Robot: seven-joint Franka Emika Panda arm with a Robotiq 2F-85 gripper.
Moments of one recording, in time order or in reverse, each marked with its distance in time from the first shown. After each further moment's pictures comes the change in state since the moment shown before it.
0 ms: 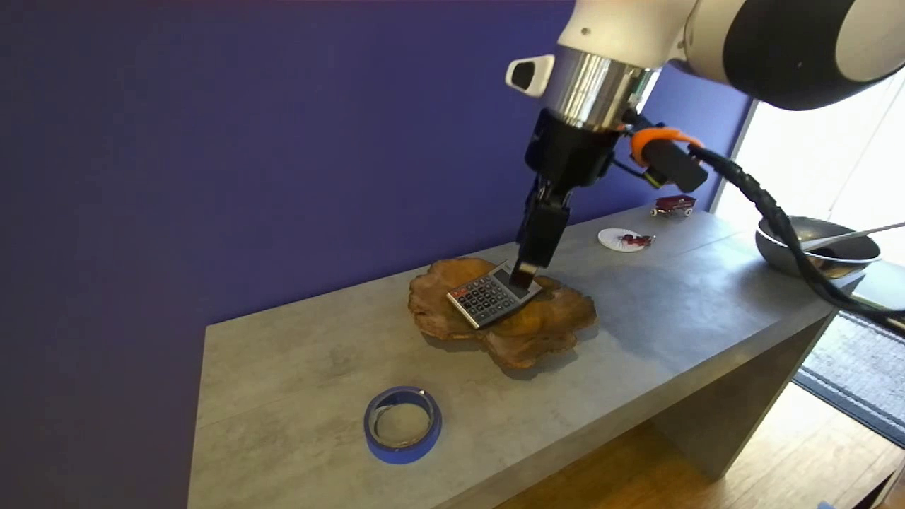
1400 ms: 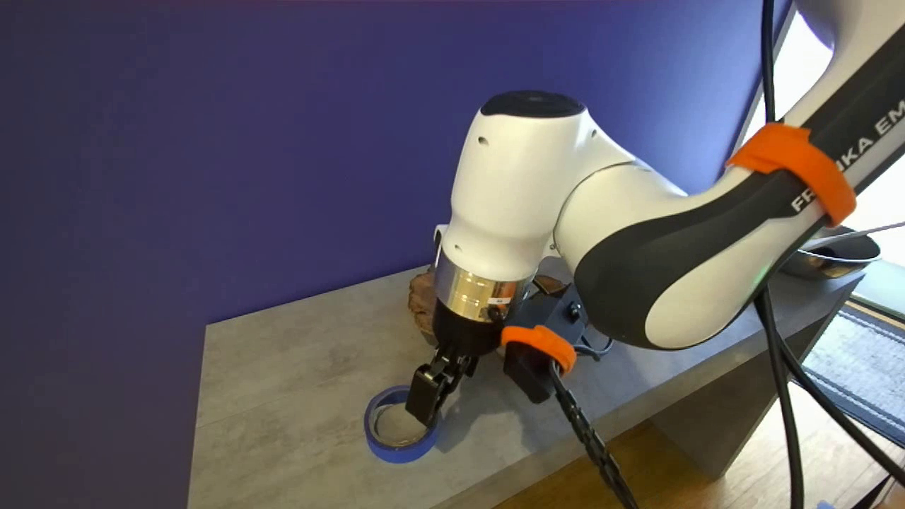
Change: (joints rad) arm 0.492 0.467 -0.388 0.432 0.139 0.030 0.394
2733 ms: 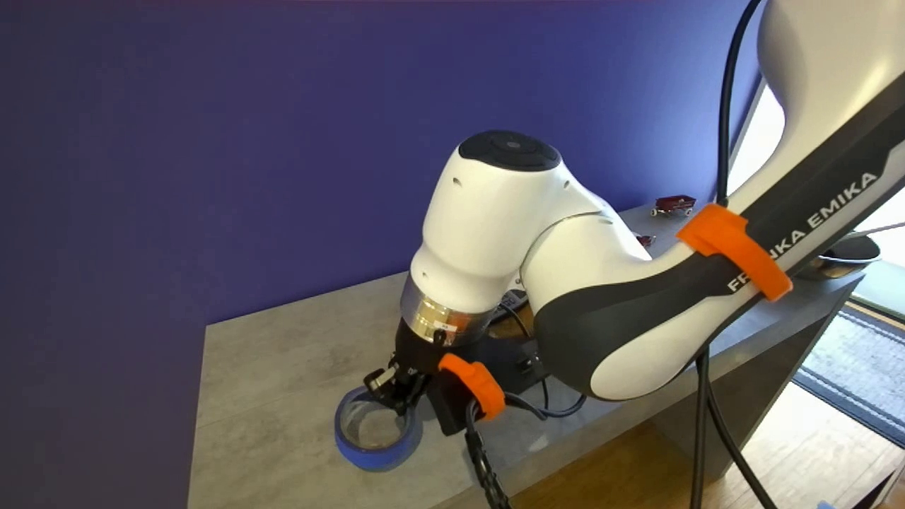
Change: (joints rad) arm 0.106 0.137 -0.121 0.169 0.057 0.088 0.326
